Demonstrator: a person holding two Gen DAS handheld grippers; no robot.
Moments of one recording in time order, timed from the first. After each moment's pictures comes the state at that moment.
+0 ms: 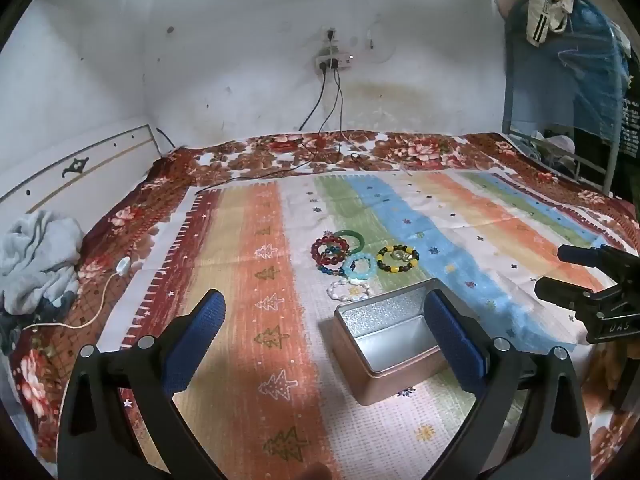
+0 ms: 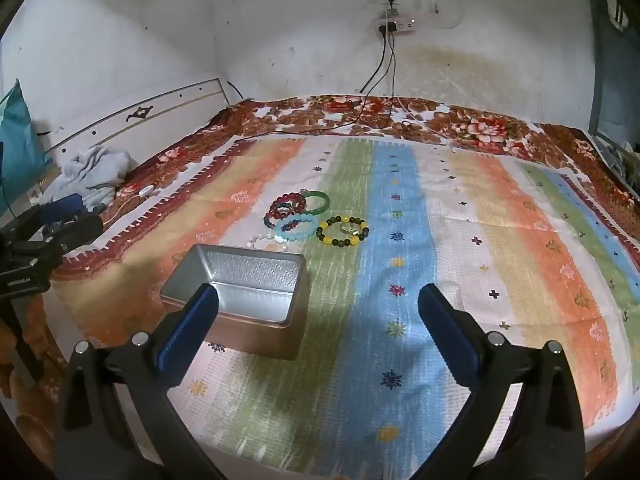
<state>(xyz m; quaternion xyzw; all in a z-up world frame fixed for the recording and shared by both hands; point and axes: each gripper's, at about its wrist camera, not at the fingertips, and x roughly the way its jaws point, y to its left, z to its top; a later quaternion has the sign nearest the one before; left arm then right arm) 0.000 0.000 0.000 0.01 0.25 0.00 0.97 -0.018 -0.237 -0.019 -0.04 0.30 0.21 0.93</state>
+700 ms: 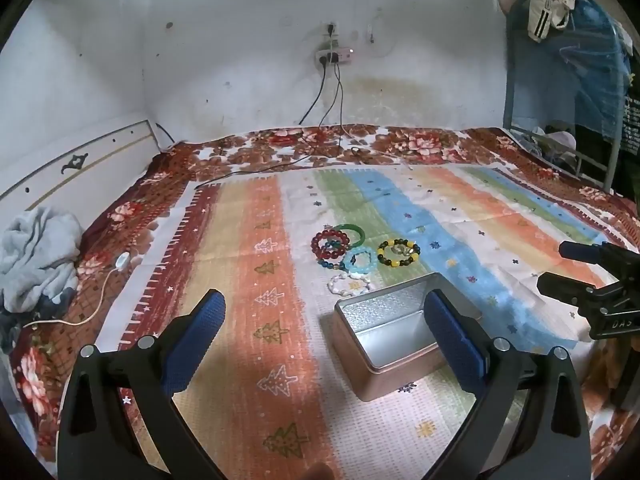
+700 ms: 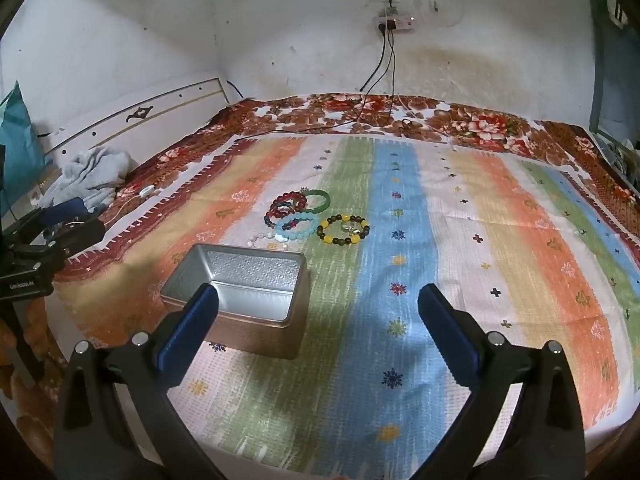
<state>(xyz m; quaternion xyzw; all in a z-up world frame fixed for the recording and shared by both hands) -0.001 0.004 -0.004 0.01 0.26 0.00 0.97 -0.016 -0.238 -0.022 -0.03 0.30 0.21 0.93</state>
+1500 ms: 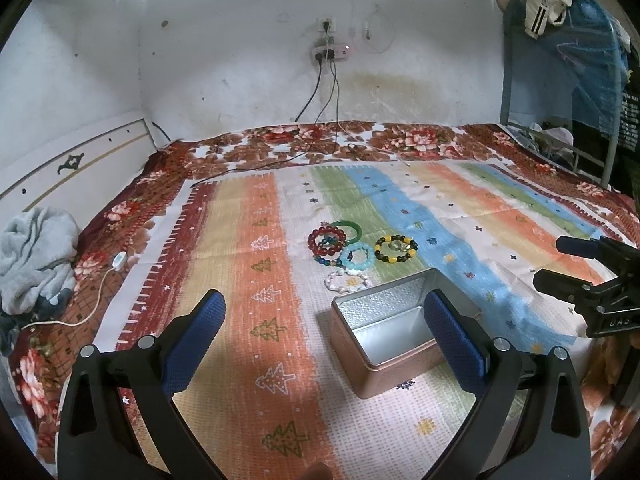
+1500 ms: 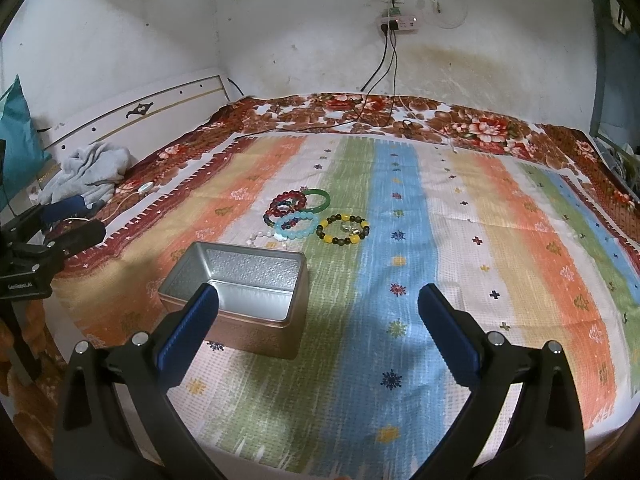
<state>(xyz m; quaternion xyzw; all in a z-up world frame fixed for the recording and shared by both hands) 0.002 0.003 -0.008 0.01 0.27 -0.01 0.96 -0.014 -0.232 -0.022 -0.04 0.30 0.21 0.93</state>
